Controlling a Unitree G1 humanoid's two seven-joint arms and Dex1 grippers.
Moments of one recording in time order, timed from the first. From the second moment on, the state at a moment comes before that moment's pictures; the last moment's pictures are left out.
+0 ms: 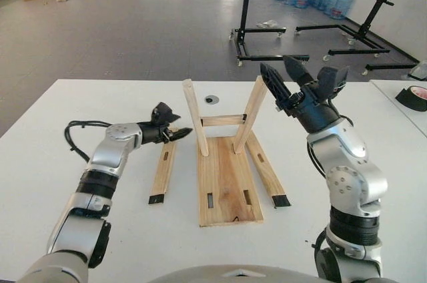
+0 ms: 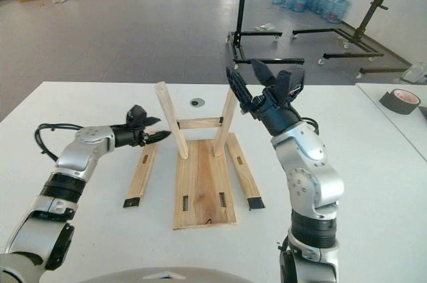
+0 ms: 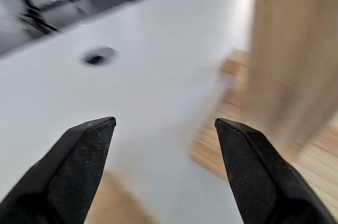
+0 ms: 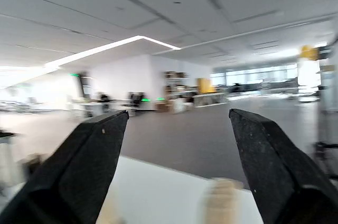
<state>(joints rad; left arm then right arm) -0.46 0.47 -0.06 0.28 -0.19 0.37 -0.77 -0.29 -0.25 -0.20 -0.54 0.74 0.55 0.37</state>
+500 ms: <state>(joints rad) -0.01 0.51 0.37 0.21 -0.28 0.32 -0.51 0.15 -0.33 -0.15 -0.67 1.07 0.69 0.37</state>
